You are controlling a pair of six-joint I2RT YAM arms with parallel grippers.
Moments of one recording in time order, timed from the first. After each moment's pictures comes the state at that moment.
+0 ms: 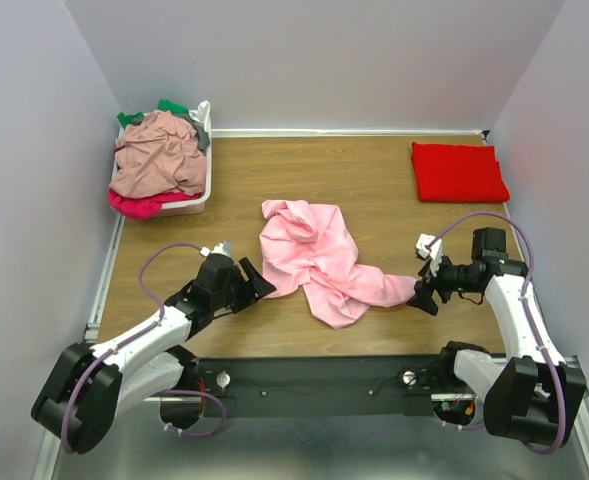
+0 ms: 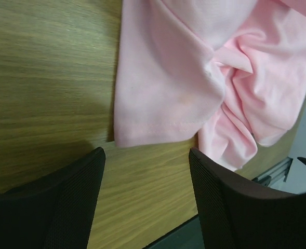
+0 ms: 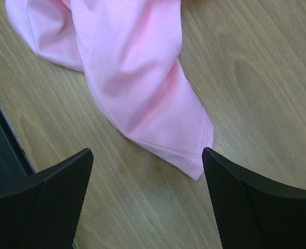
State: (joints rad) left arm -0.53 0.96 0.27 0.00 0.14 -1.00; right arm -0.20 1.01 0.64 -0.90 -0.83 -1.14
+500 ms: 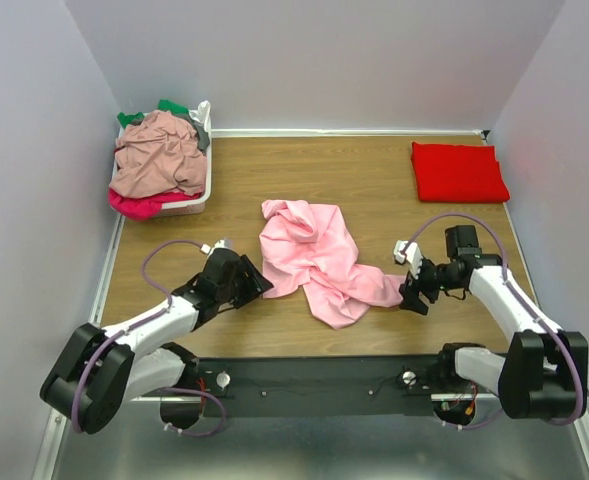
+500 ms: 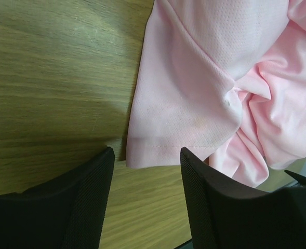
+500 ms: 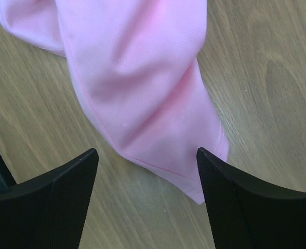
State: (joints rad) left arm -0.53 1.09 0.32 0.01 0.07 -1.02; right arm -0.02 1.13 0.59 -0.74 -0.67 -1.08
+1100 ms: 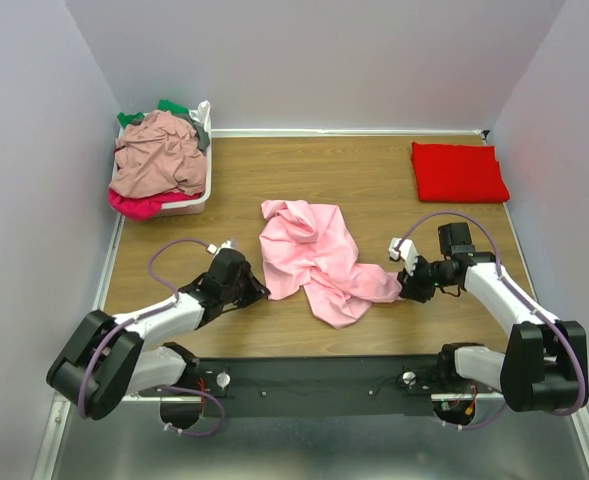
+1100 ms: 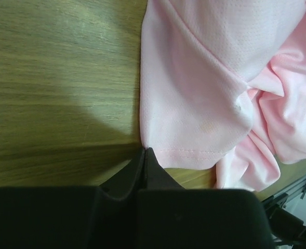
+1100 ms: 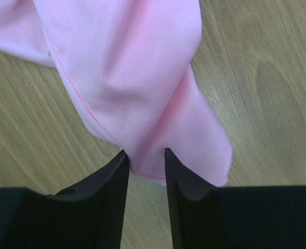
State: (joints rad) left arm -0.56 1.19 0.33 0.07 0.08 -1.01; right arm 0.05 1.19 0.59 -0.64 -0.60 -0.99
